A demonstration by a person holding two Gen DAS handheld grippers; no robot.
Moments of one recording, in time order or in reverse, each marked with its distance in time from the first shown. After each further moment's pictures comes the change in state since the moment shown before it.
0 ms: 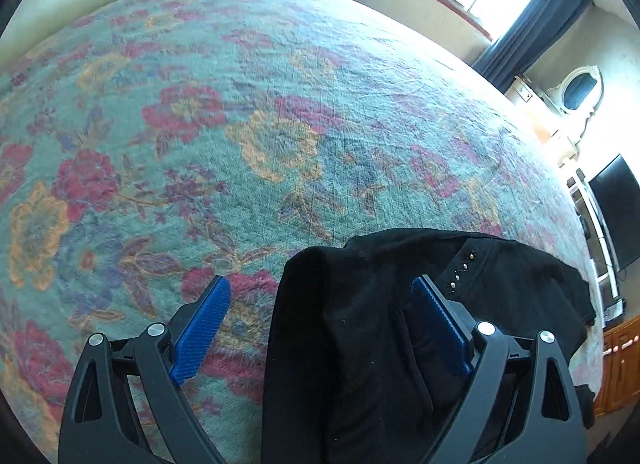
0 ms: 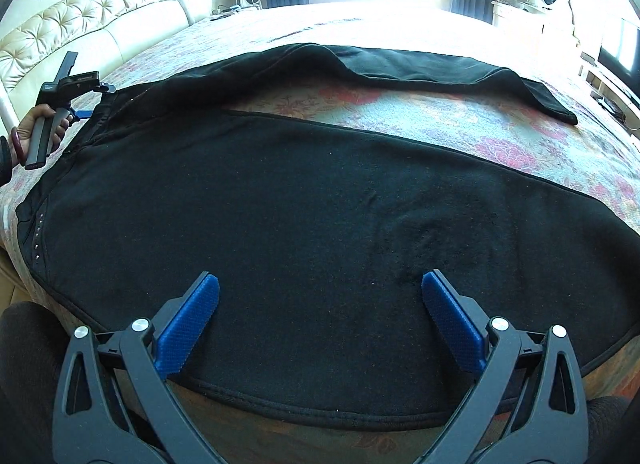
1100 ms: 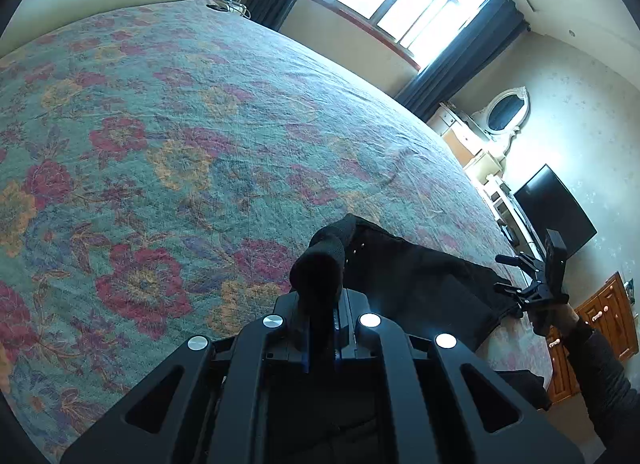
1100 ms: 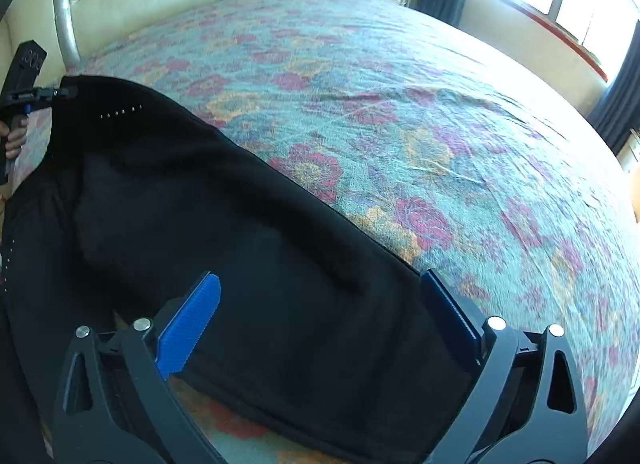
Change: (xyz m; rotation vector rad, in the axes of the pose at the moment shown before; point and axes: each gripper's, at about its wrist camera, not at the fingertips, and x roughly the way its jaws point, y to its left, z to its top) left arm -0.070 -0.044 -0.036 0.066 -0.144 -0.263; right arm 0.166 -0.037 0.308 -0.590 0.140 0.238
